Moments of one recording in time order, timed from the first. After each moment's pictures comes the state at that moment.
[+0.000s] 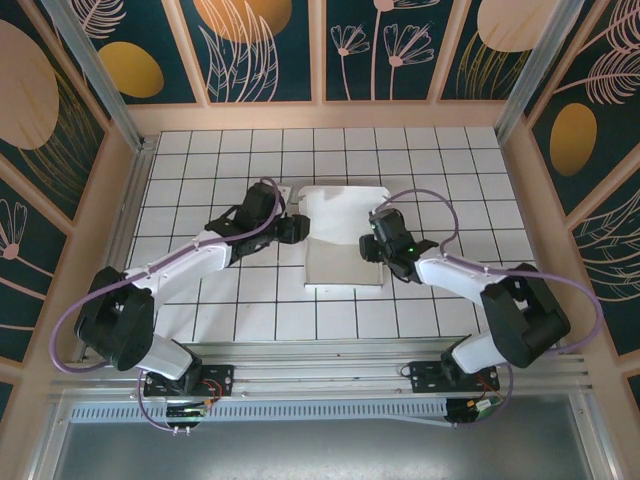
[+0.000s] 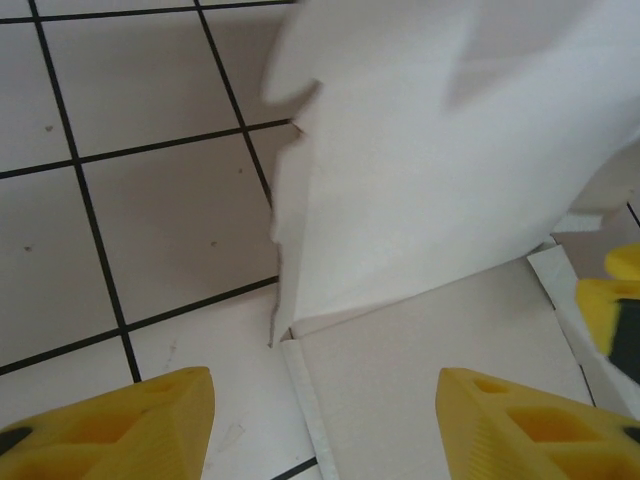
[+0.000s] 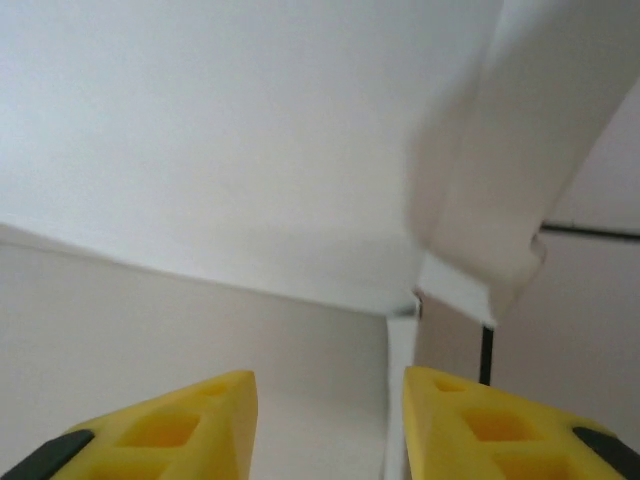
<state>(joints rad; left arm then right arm) -0.58 1.49 0.99 -0.24 0.08 -0.39 0.59 1.42 0.72 -0.12 0.15 0.34</state>
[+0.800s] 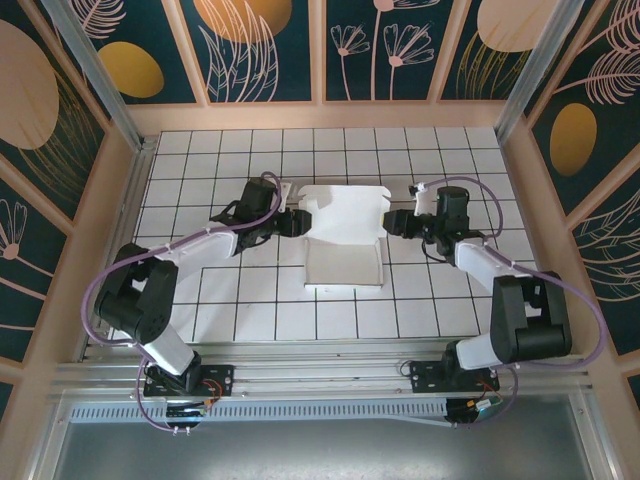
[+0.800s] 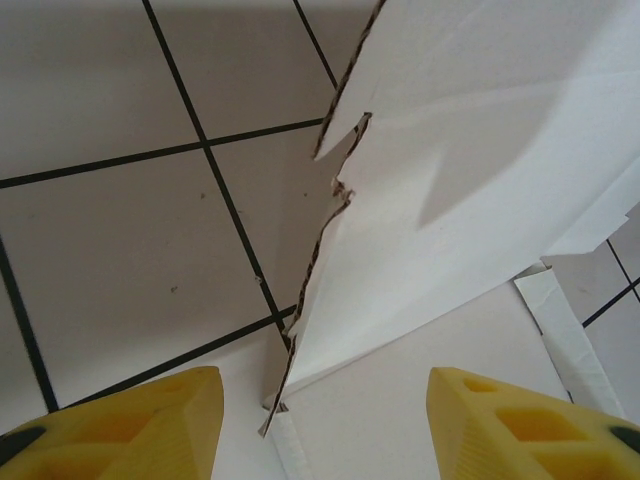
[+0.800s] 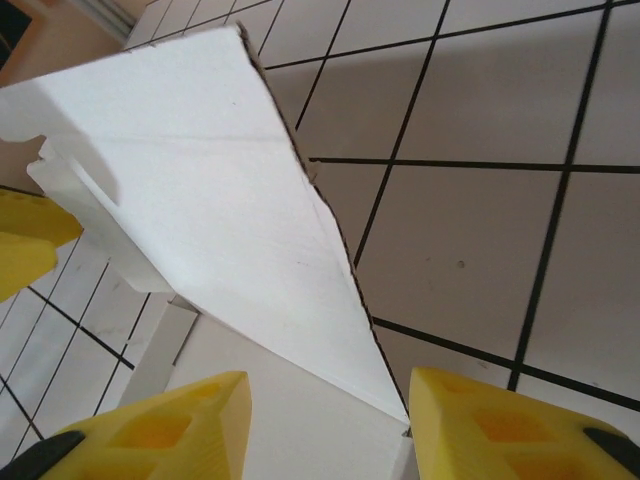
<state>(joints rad) -0.50 1.65 0.99 -0.04 0.27 -0.37 0.13 1.44 0.71 0.08 -0.63 0.23</state>
